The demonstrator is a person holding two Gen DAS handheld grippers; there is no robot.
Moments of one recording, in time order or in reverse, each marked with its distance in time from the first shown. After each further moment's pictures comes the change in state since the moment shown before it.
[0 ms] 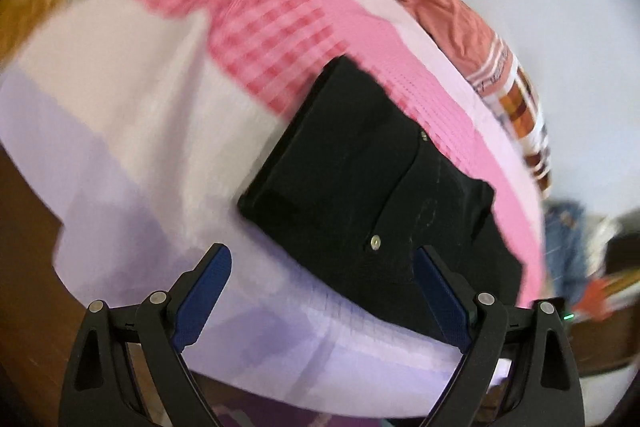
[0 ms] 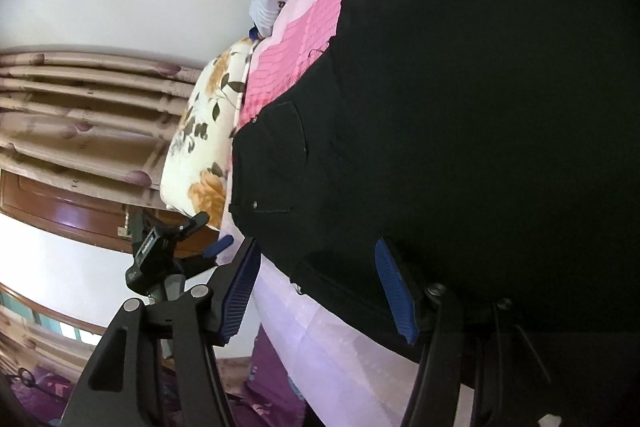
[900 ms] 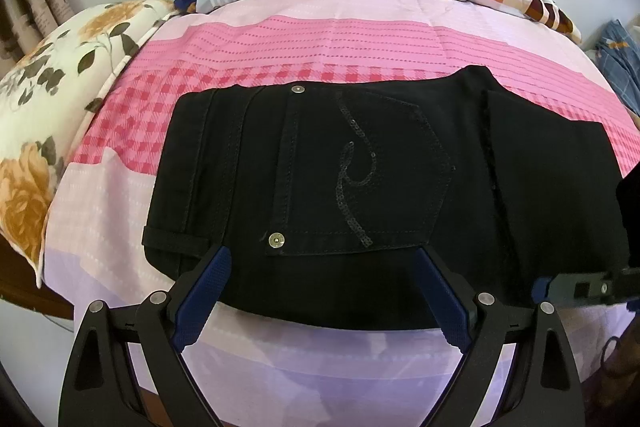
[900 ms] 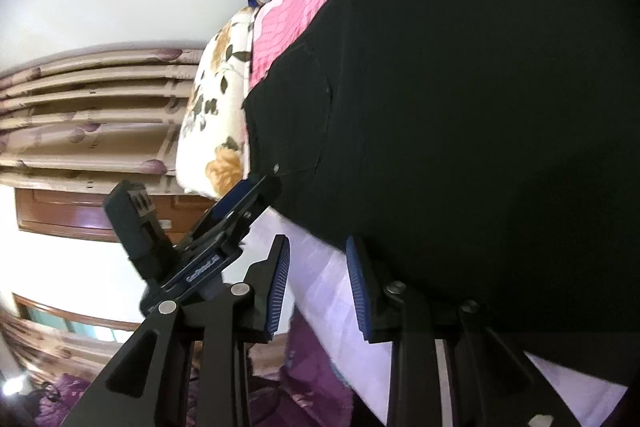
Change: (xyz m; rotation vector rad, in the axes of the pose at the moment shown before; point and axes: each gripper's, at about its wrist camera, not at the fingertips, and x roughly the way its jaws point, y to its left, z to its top) left arm 0.062 -0.135 -0.062 0.643 -0.105 0.413; right arm 0.039 0.010 -0.015 0.135 0.147 0.150
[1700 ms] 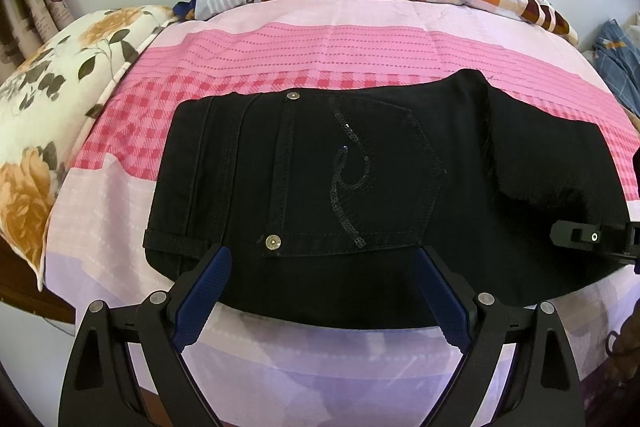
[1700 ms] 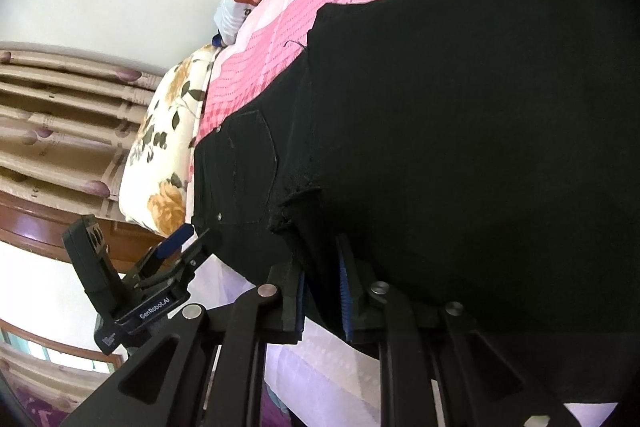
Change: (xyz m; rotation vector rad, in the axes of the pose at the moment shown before) left arm -0.006 -0.004 0.000 0.005 -0.018 -0.002; right arm -0.032 0.011 0.013 -0.124 -0.185 -0.332
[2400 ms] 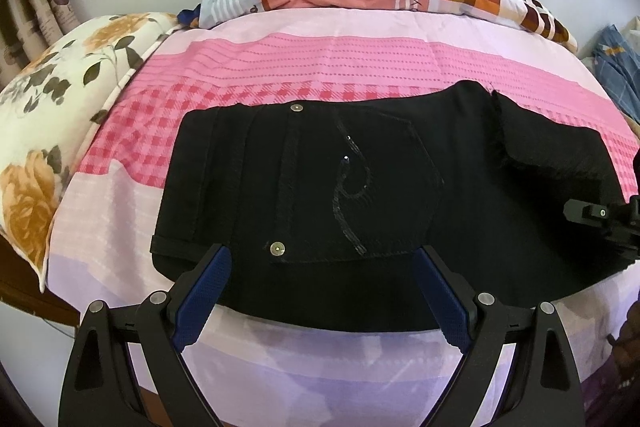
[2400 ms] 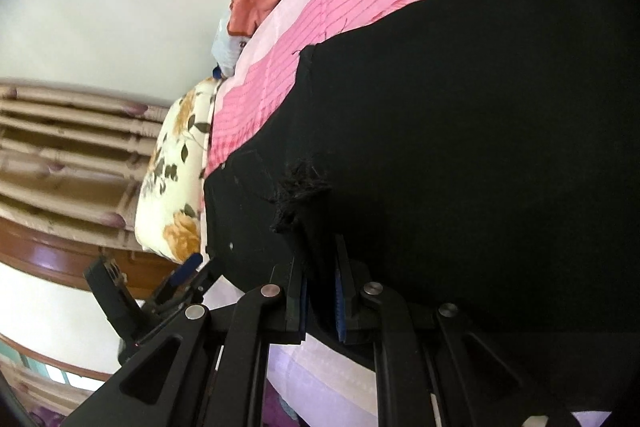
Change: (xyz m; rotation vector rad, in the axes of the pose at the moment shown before) left arm -0.007 -0.001 0.003 -0.004 -0.029 0.009; right arm -0.019 -0.016 0.009 0.059 -0.071 0.046
